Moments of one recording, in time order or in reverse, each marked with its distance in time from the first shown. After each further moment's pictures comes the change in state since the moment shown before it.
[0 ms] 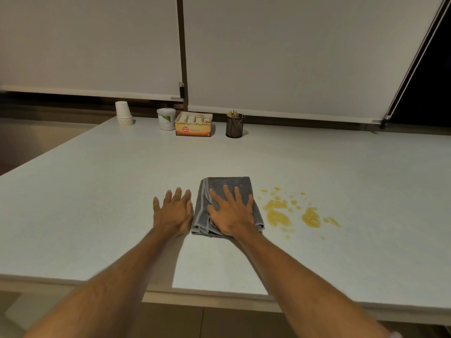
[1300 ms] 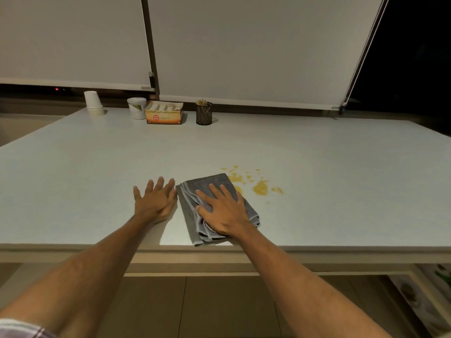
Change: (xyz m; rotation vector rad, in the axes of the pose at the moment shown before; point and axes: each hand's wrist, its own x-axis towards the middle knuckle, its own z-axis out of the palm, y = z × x) left_hand -0.056 0.056 0.006 0.032 -0.035 0.050; right_hand -0.109 0.075 -0.015 -0.004 -0.001 -0.092
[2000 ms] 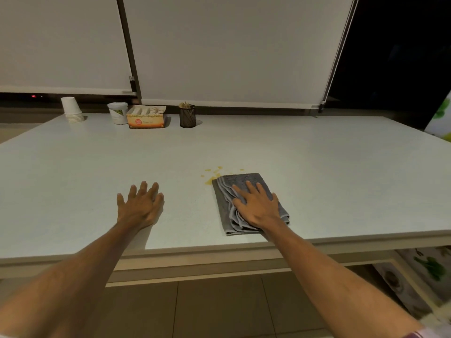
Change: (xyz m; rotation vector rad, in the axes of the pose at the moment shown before) left_hand -0.002 0.003 0.001 0.011 0.033 0.007; right_hand -0.032 0.097 -0.026 0.023 0.071 0.281
